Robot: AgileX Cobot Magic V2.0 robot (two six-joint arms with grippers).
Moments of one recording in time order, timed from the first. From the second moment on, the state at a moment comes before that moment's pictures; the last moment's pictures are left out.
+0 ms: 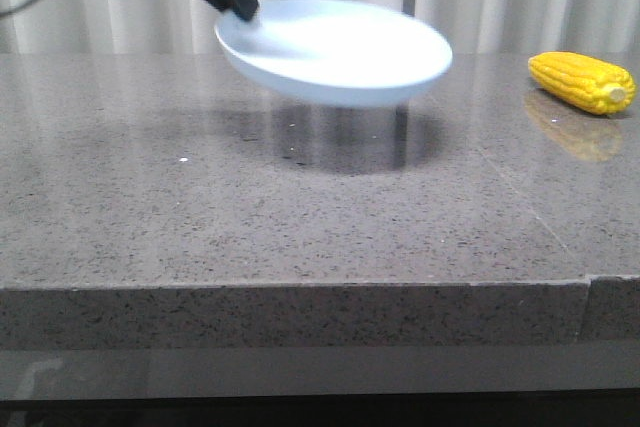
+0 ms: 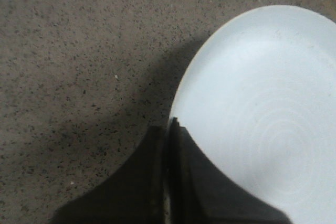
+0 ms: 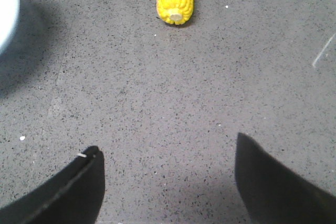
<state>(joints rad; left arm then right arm) -0.38 1.91 -1.74 -0.36 0.83 0.21 0.02 0.68 -0.76 -0.01 0.76 0.08</state>
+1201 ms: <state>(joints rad) -0.48 1.75 -1.74 -0.10 0.93 0.21 0.02 0.68 -0.76 -0.01 0.76 0.08</state>
